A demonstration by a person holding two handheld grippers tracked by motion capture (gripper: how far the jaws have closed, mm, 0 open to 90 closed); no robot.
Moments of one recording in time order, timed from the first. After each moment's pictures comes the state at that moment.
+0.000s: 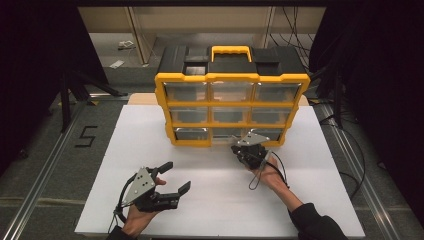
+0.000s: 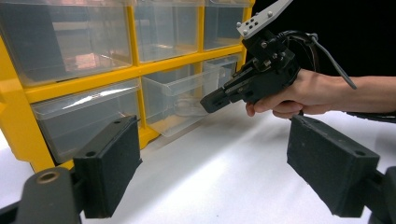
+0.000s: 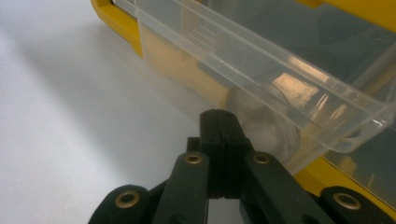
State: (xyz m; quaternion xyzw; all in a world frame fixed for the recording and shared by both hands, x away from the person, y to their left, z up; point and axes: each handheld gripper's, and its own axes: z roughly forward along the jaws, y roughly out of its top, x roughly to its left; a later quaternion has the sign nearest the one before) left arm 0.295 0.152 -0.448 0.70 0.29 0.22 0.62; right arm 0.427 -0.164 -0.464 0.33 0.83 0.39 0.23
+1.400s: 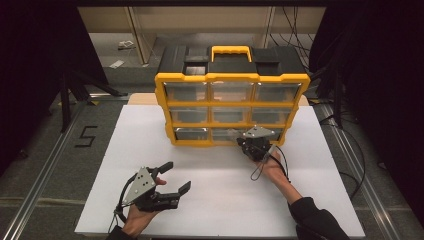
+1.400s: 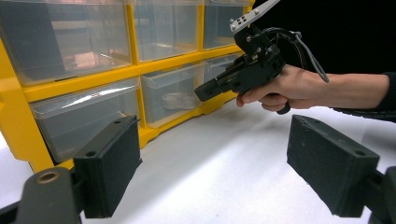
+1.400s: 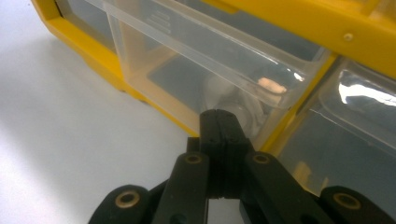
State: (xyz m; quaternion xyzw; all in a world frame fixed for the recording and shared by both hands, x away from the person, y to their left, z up) left arm 0.295 0.152 -0.448 0.70 0.29 0.22 0.62; right arm 0.450 -0.177 -0.465 0.36 0.81 0.40 0.25
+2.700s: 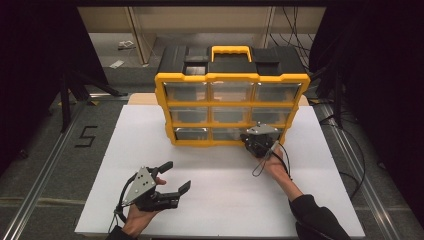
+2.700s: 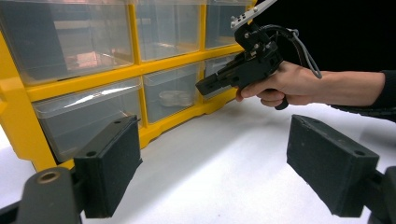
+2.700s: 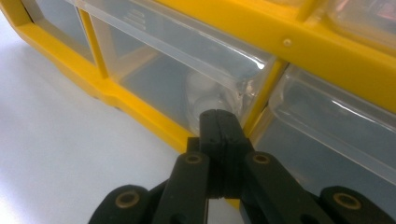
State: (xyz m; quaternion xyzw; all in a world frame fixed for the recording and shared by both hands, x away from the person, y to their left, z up) left arm 0.295 0.151 -0.449 0.70 0.29 0.22 0.61; right arm 0.459 -0.185 -0.463 0.38 0.80 0.39 0.26
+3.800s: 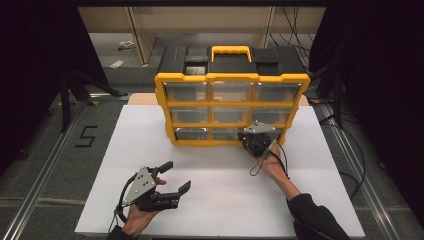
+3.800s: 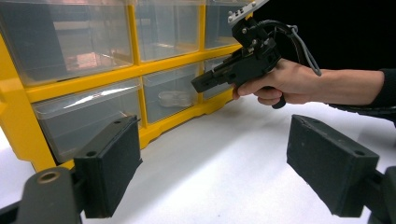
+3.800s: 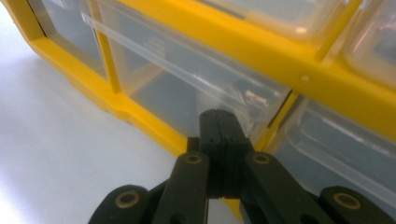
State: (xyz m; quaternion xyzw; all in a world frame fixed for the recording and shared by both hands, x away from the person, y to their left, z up) left arm 0.296 0.151 -0.448 0.70 0.29 0.22 0.61; right arm 0.458 -0.176 -0.456 0.37 0.79 0.41 0.27
